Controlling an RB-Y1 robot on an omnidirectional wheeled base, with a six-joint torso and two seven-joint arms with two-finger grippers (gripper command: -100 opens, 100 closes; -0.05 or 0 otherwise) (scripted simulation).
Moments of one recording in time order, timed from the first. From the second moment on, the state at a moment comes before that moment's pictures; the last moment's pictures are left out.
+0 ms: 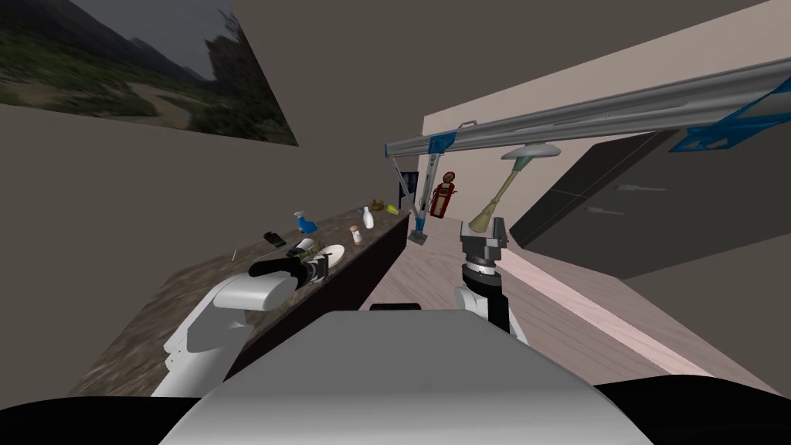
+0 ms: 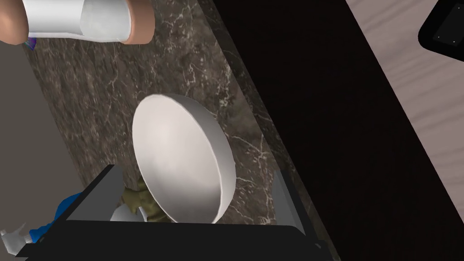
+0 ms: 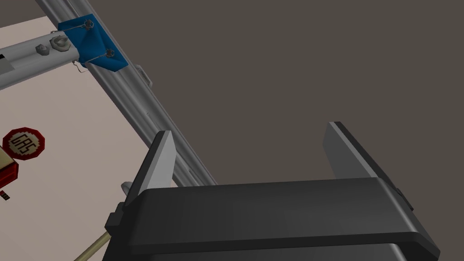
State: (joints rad) left arm 0.36 0.53 0.32 -2.44 0.54 1.42 0.34; right arm 0.48 -0.05 -0.05 -2.30 -0.05 -0.62 -0.17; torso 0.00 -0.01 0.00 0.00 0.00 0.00
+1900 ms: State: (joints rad) left arm 0.42 0.57 0.28 -2.29 0.59 1.55 0.29; right arm 0.48 -0.05 -0.05 -2.30 -0.05 -0.62 -0.17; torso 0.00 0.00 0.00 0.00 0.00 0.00
